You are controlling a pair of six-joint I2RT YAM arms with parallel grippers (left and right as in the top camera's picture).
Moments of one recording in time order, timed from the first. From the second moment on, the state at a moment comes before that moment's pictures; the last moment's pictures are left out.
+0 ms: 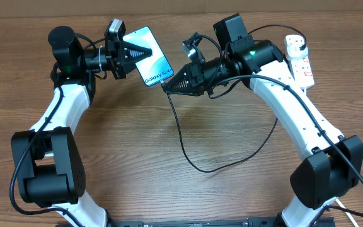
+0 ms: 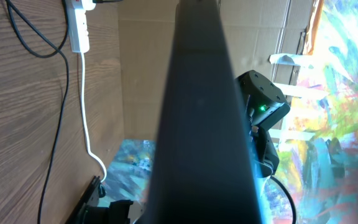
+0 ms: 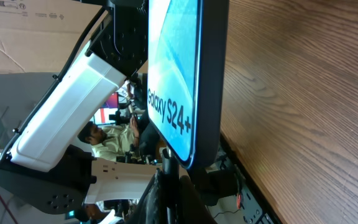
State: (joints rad) left arm 0.07 1.86 1.23 0.64 1.56 -1.60; right arm 0.41 1.86 1.73 -0.91 -1.18 0.44
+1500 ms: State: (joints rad) left arm 0.07 1.86 1.23 0.66 1.55 -1.60; right arm 0.40 1.86 1.73 -0.91 -1.18 0.44
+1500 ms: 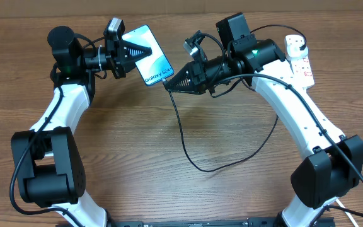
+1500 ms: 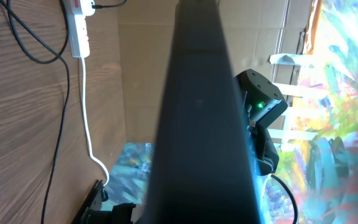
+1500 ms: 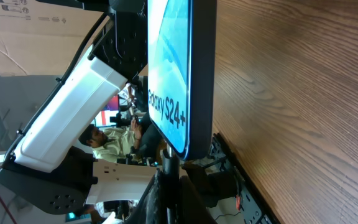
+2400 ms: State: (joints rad) left arm 0.07 1.86 1.23 0.66 1.55 -1.61; right arm 0.40 1.86 1.73 -0.91 -1.18 0.44
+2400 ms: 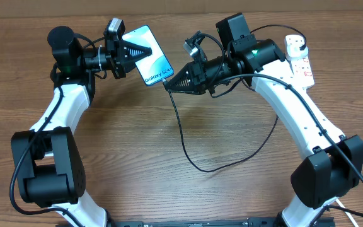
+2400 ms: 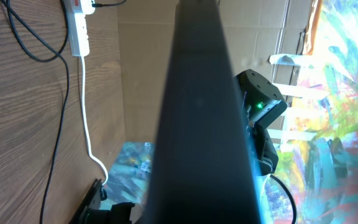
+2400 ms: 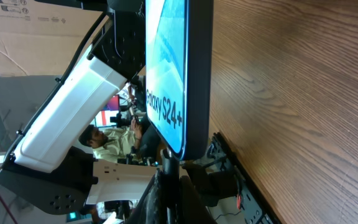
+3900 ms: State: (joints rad) left arm 0.07 1.86 1.23 0.66 1.56 -1.62; right arm 0.42 1.86 1.73 -0.90 -1.17 0.44
